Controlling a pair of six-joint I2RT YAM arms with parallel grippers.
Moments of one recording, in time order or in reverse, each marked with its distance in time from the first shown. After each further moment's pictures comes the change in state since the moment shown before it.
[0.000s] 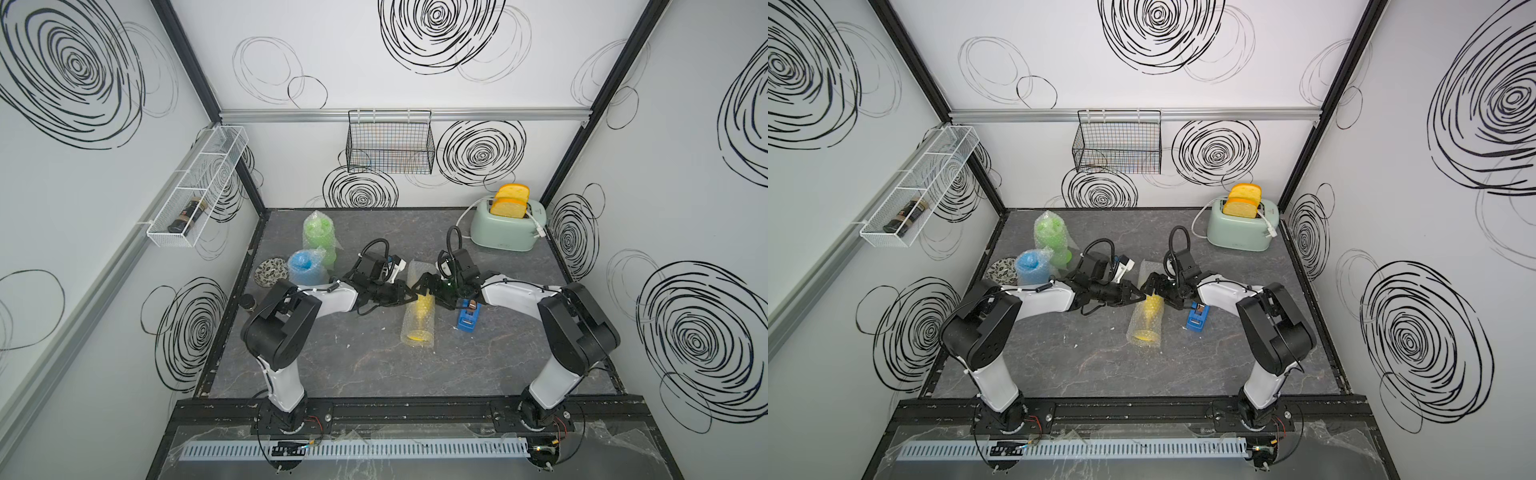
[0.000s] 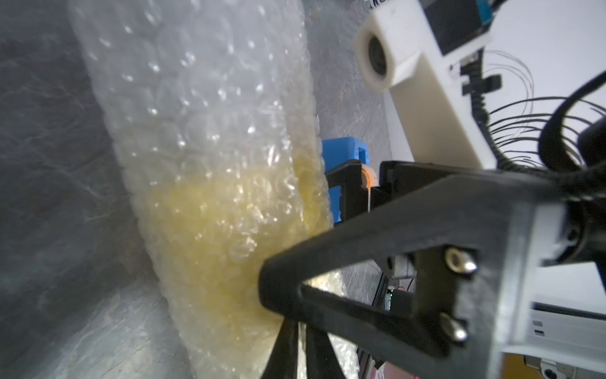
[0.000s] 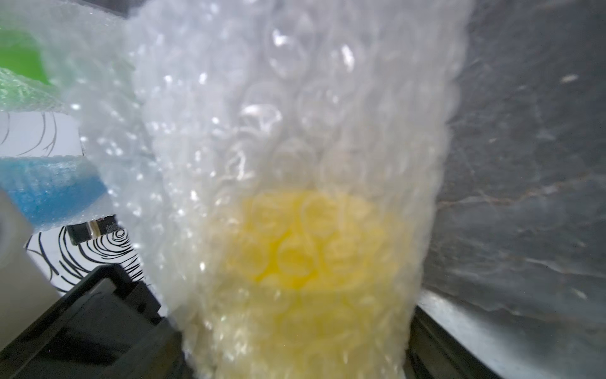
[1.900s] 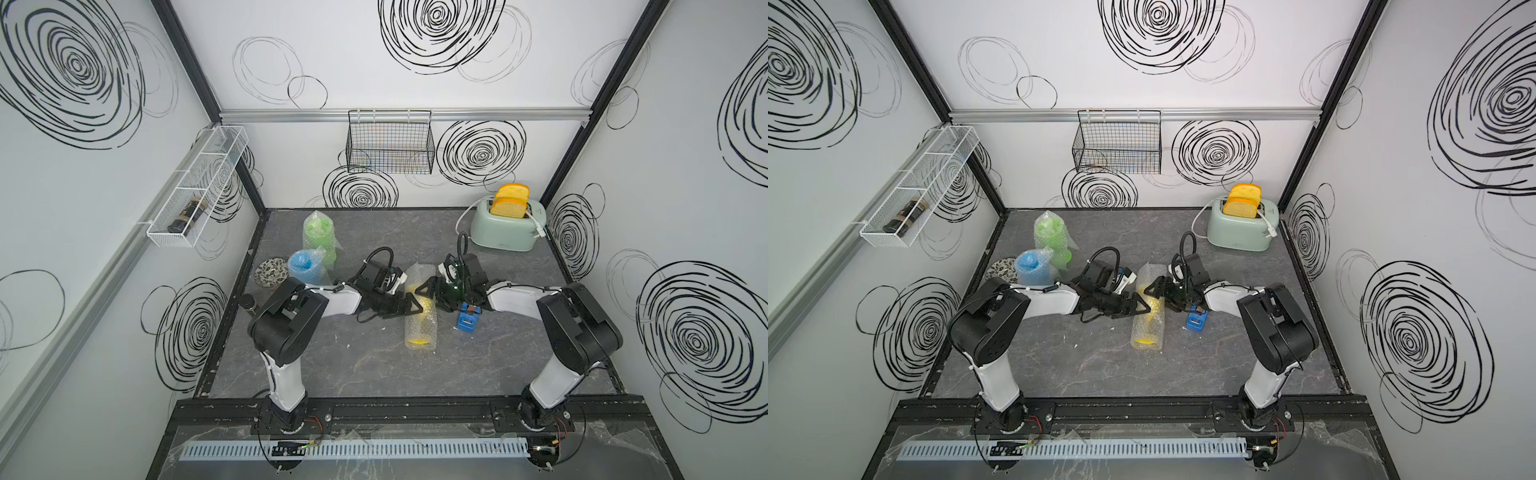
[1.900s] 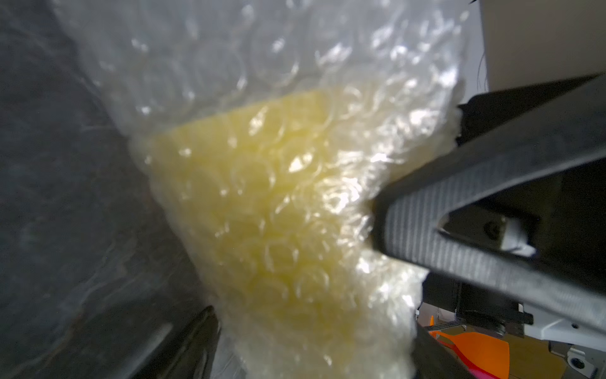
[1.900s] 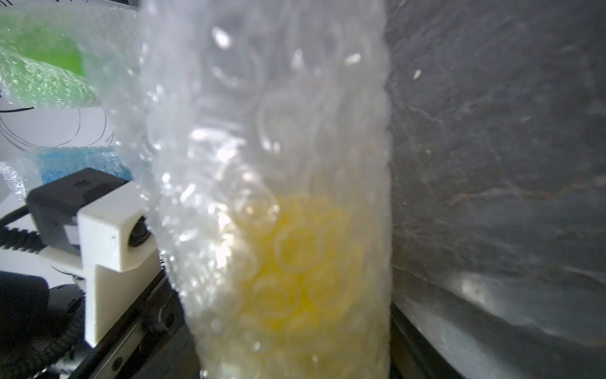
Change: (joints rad) left arm -0.006 0.023 -0.028 -0.111 -0.013 0.075; right arm -0.061 -0.014 -0.121 0.200 -0.168 0.031
